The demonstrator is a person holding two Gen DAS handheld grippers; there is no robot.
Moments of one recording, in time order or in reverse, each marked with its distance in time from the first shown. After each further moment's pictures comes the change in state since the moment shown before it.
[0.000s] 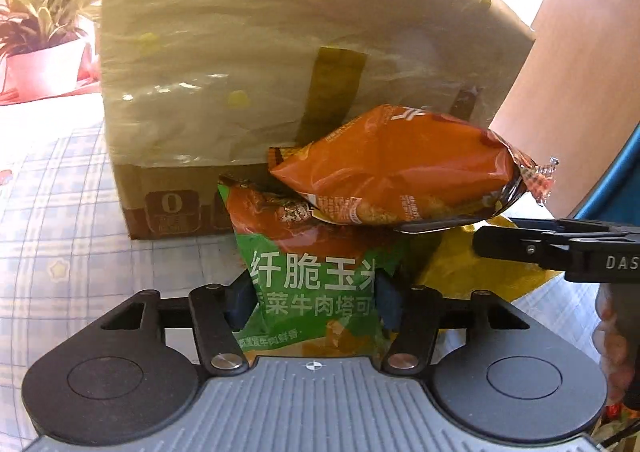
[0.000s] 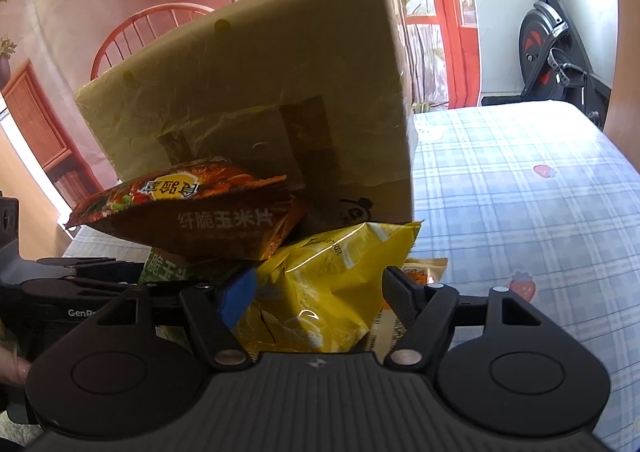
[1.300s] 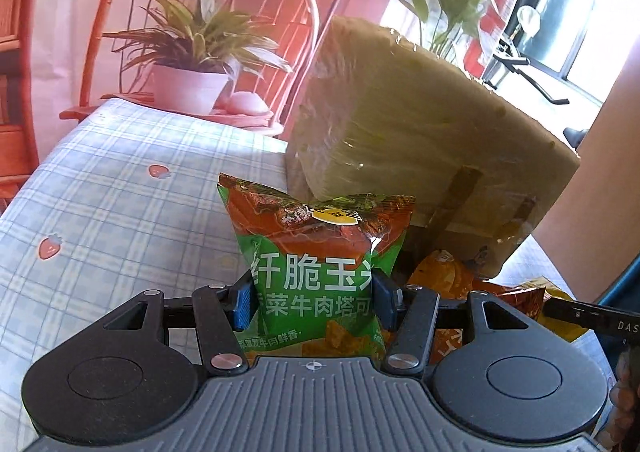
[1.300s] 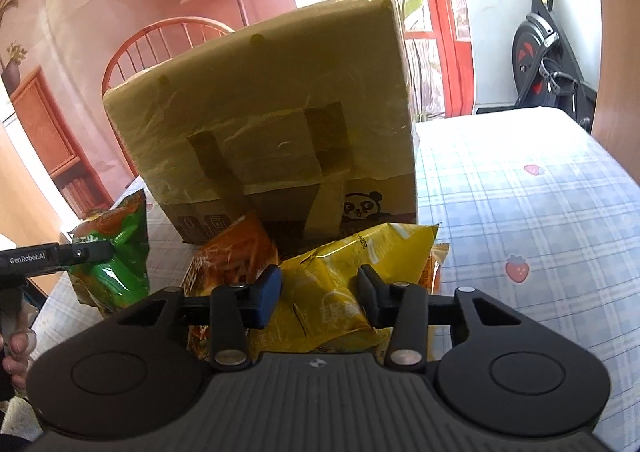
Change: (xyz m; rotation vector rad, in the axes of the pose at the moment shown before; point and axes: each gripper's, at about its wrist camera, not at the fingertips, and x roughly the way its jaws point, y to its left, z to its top) left arm -0.112 0.060 -0.025 -0.217 -0.207 0.165; right arm -0.032 0.018 -0.019 -0.011 -0.066 -0.026
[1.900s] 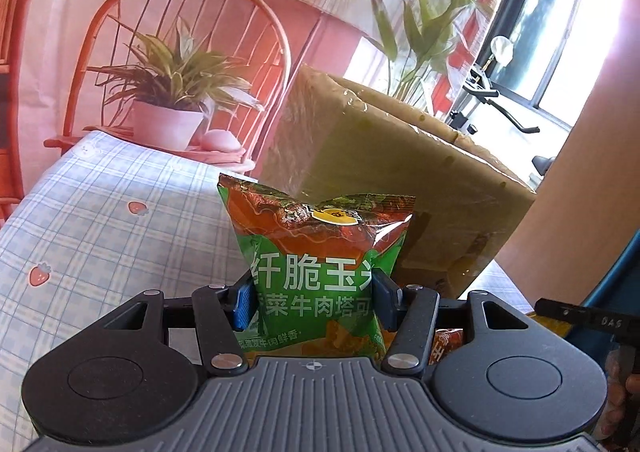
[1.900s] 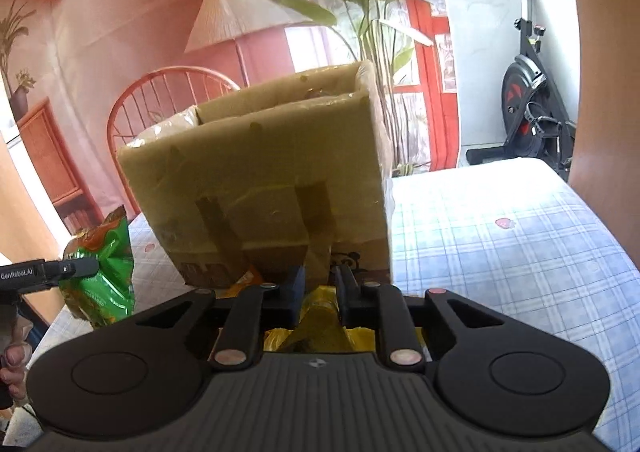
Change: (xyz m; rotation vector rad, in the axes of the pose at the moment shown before) left arm -0.027 -0.012 0.008 0.002 -0.094 -0.081; right arm -0.043 -0.007 0.017 -0.015 -0.087 -0.015
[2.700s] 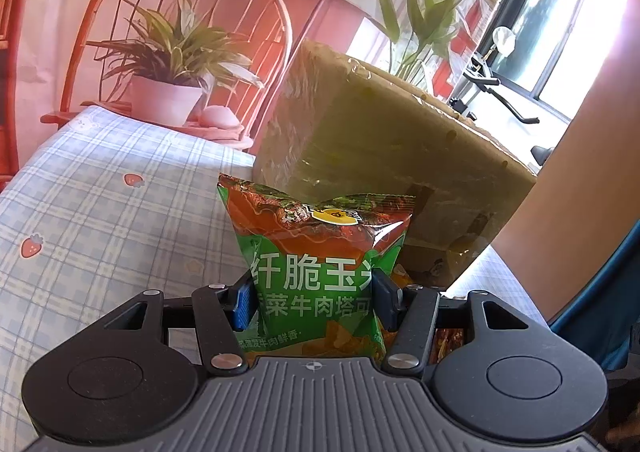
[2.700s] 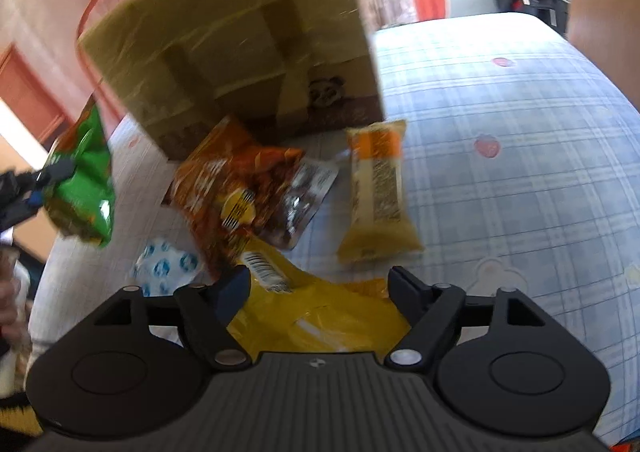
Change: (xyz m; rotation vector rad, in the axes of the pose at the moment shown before) left arm 0.006 0.003 -0.009 -0.025 0.050 -0.020; right arm 0.022 -0.009 -0.062 0.085 0.346 0.015
